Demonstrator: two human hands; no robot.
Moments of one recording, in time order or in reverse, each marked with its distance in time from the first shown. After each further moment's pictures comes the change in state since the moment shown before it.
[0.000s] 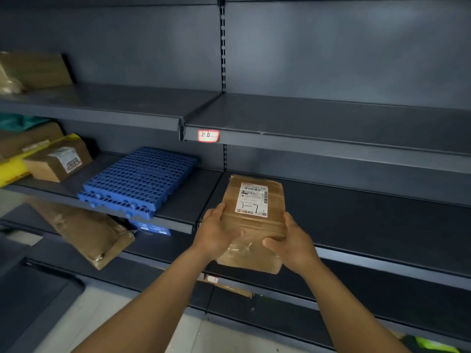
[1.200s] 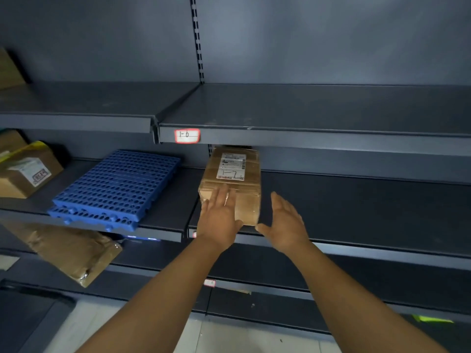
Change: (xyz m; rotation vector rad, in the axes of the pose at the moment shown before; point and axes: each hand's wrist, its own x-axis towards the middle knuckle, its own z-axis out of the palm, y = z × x) left_hand 0.057 0.014 0.022 0.751 0.035 0.307; right_hand 0.052 -0.004 0.006 -0.362 0.078 -0.047
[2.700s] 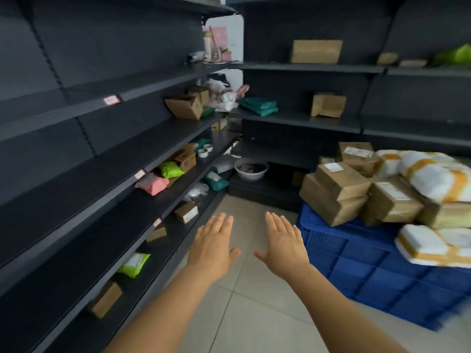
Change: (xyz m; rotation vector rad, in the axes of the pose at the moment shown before) left_hand -0.426 0.668 0.126 -0.049 -0.365 1.322; right_hand -0.685 0.438 -0.203 -0.151 0.527 1.158
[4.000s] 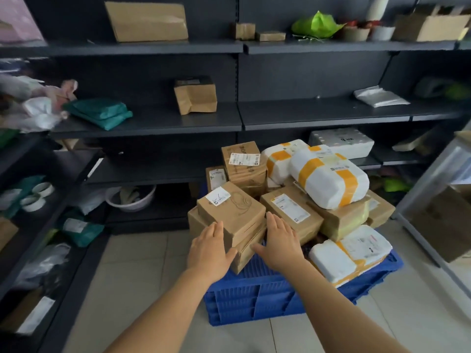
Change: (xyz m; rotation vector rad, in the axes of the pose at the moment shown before) left_hand 0.421 0.289 0.145 -0.099 -0.242 0.279; right_hand 0.254 0.394 -0.061 0.152 0.032 0.587
